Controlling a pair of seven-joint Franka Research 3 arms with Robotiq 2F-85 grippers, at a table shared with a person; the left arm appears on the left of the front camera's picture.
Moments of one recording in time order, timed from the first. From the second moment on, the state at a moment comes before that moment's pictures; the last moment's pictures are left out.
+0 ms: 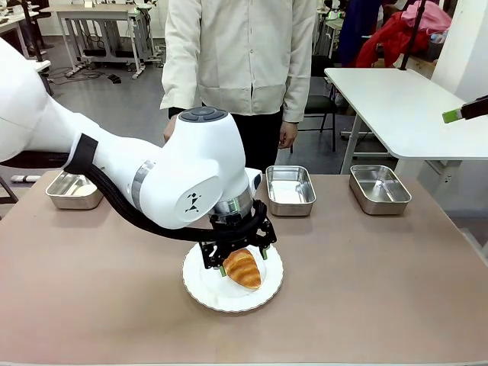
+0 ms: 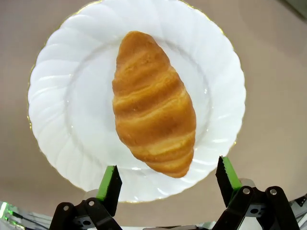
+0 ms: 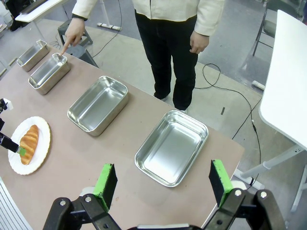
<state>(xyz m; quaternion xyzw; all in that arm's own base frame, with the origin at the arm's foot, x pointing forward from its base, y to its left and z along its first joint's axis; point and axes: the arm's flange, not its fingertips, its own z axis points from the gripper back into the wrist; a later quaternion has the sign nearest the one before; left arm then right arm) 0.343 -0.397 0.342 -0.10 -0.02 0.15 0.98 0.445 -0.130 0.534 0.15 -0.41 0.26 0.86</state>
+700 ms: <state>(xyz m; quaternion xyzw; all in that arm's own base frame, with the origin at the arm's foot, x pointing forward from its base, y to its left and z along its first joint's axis) 0.365 -0.403 0.316 -0.08 -0.03 0.18 0.98 0.445 -0.130 0.534 0.15 -0.41 0.26 0.86</state>
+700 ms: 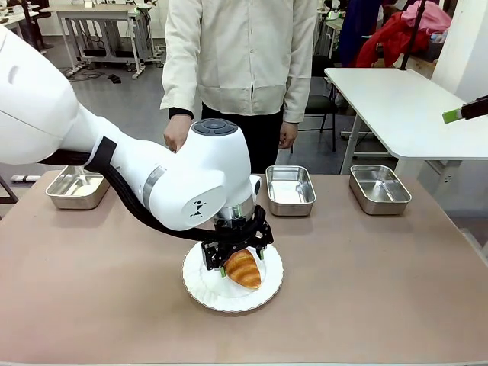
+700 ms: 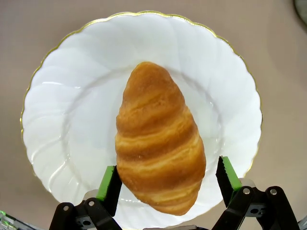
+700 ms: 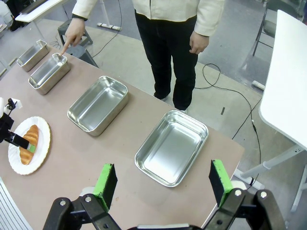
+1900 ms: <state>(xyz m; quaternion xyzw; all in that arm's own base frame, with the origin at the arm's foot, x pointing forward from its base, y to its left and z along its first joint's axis) 0.372 -0.405 0.308 -0.06 -0.02 0.18 0.98 0.445 -0.130 0.534 0.15 -0.41 0.26 0.86</state>
